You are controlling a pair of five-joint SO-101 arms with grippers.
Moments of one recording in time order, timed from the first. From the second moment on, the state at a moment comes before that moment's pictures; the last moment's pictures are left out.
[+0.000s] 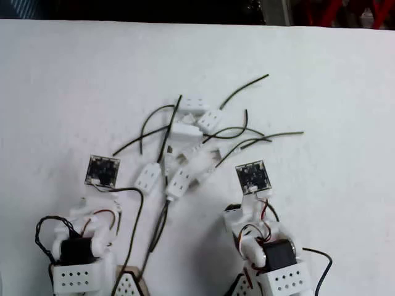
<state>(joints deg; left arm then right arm) -10.6 -103.6 97.2 73.2 -13.5 -18.4 -101.8 96.4 71.1 0.4</state>
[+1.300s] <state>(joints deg) -10.6 -103.6 97.2 66.5 -13.5 -18.4 -101.8 96.4 71.1 0.4</state>
